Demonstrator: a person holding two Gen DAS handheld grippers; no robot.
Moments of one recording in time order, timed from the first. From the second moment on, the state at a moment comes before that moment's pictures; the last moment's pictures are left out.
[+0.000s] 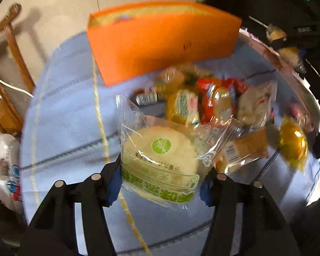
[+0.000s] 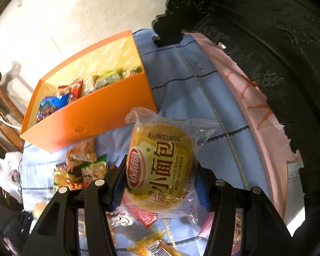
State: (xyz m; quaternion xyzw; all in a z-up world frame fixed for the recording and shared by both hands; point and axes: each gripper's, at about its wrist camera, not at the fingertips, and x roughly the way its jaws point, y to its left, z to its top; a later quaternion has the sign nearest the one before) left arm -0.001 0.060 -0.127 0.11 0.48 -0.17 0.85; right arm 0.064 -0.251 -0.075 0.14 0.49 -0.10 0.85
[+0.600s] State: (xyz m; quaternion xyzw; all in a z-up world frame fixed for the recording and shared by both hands) left arm 0.197 0.015 0.020 0.03 0.42 -0.06 0.91; right arm 0.188 -0.193 0.020 0.04 0.42 0.01 0.91
